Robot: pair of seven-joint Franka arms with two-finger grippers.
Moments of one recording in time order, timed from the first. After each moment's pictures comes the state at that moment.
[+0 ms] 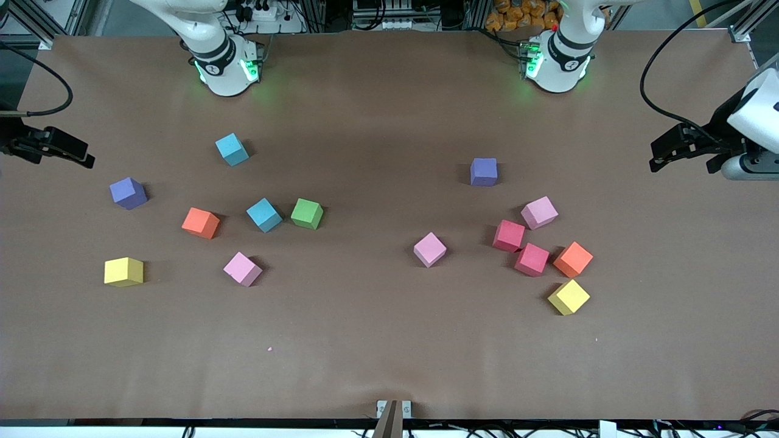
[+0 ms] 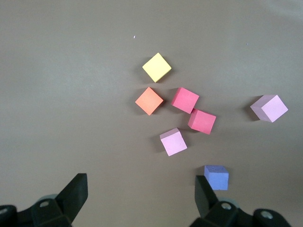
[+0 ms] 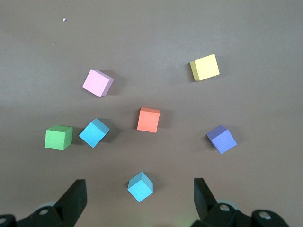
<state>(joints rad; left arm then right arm) -0.01 0.04 -0.09 -1.49 -0.01 1.57 -0.08 -0.13 0.05 0.10 -1.48 0.01 1.46 0.08</state>
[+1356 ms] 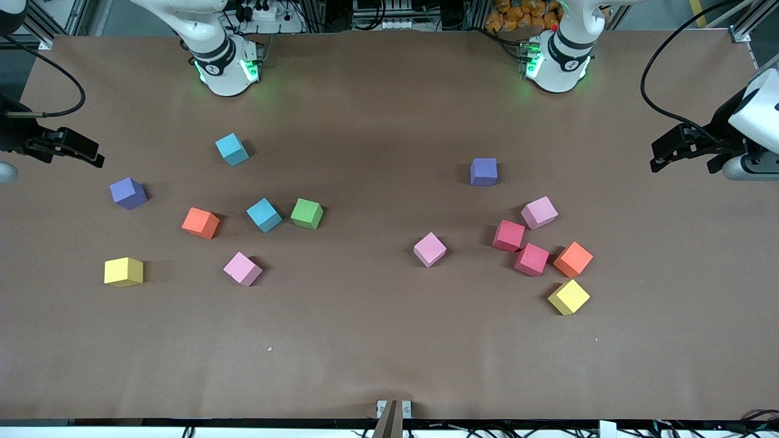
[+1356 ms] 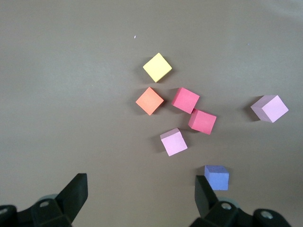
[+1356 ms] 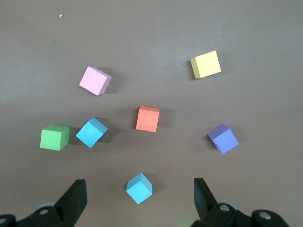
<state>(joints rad) 0.00 0.04 -0.09 -1.49 -0.01 1.57 -0.08 -0.13 0.00 0.10 -1.59 0.01 1.53 0.08</state>
